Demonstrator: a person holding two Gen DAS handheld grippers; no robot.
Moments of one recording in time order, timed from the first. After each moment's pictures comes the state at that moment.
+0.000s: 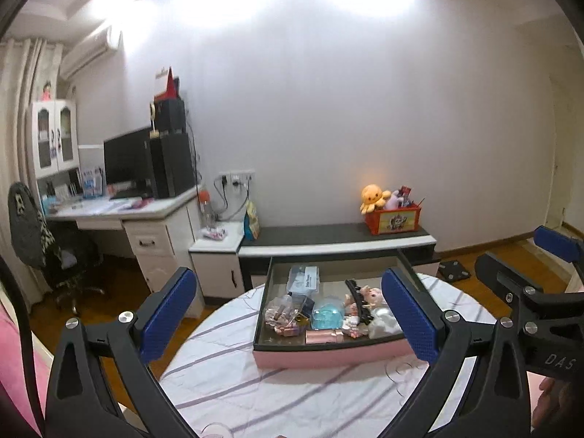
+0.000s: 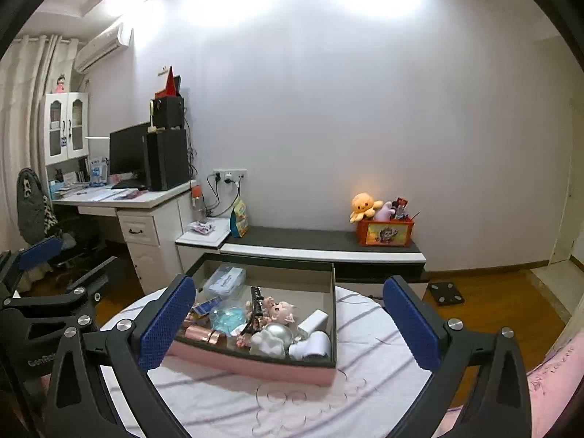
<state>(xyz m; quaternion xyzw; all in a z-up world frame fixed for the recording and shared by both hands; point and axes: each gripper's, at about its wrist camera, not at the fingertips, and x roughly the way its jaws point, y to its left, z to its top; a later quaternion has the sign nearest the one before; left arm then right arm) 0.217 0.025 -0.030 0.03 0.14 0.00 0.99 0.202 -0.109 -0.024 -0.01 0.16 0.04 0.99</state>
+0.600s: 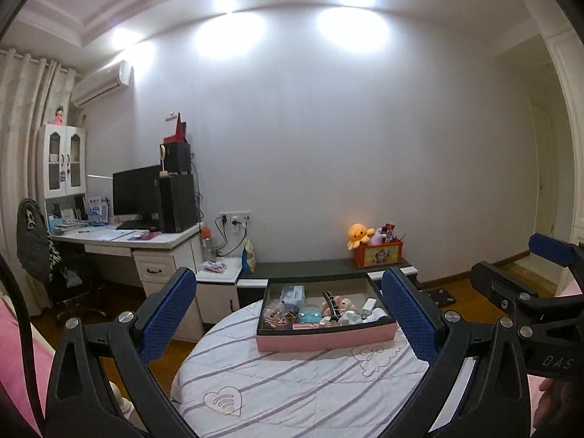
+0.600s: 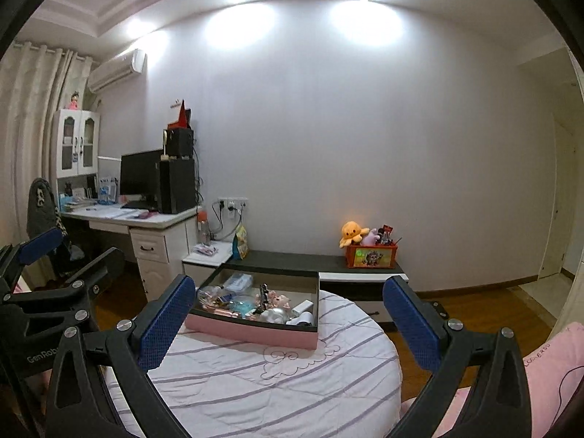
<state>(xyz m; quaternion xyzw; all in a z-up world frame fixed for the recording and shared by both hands) 0.066 0.025 0.003 0.02 0.06 -0.01 1.00 0.051 -0.113 0.009 -0.02 0.10 0.03 0.99</state>
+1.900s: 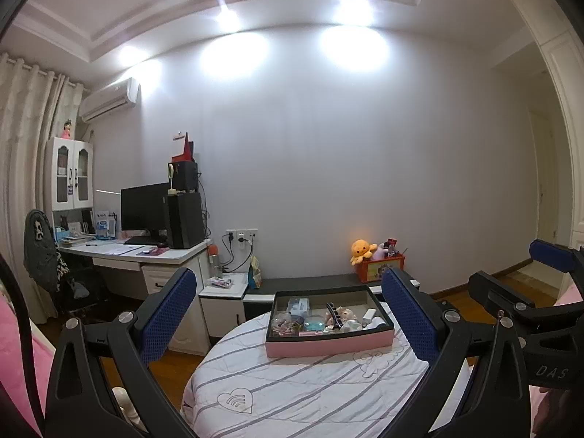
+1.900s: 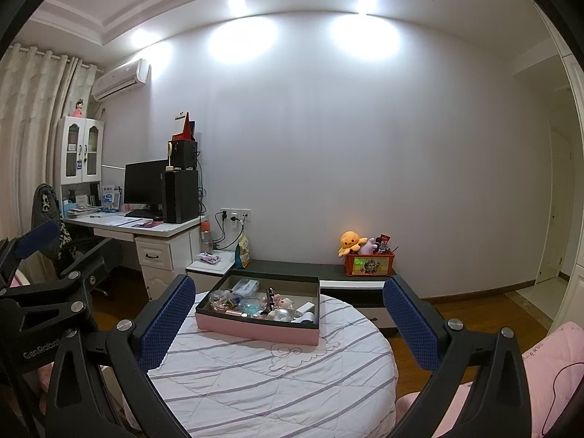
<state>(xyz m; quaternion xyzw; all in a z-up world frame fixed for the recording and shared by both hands) 0.027 0.029 0.010 0.02 0.02 0.00 1.00 0.004 -0.104 0.019 -0.02 0.08 0.03 1.00</state>
